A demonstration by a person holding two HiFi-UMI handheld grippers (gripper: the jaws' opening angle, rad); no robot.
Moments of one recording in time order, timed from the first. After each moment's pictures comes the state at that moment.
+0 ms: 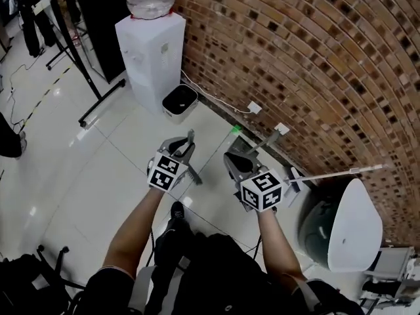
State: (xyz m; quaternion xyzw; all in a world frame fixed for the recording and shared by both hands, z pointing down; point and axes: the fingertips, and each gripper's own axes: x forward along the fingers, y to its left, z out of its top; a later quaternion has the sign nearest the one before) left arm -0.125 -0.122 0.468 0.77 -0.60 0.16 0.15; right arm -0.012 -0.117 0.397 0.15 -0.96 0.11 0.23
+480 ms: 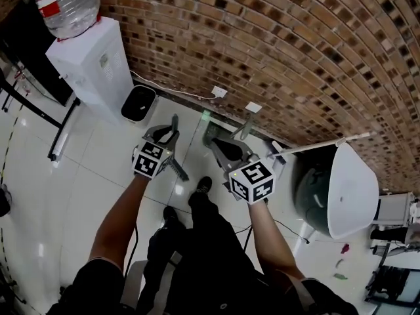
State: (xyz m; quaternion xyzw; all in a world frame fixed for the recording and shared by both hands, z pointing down) left arm -0.104 -0.272 0.506 0.84 -0.48 0.19 0.17; right arm 0.003 -0.237 0.395 0.26 -0.93 0.11 0.21
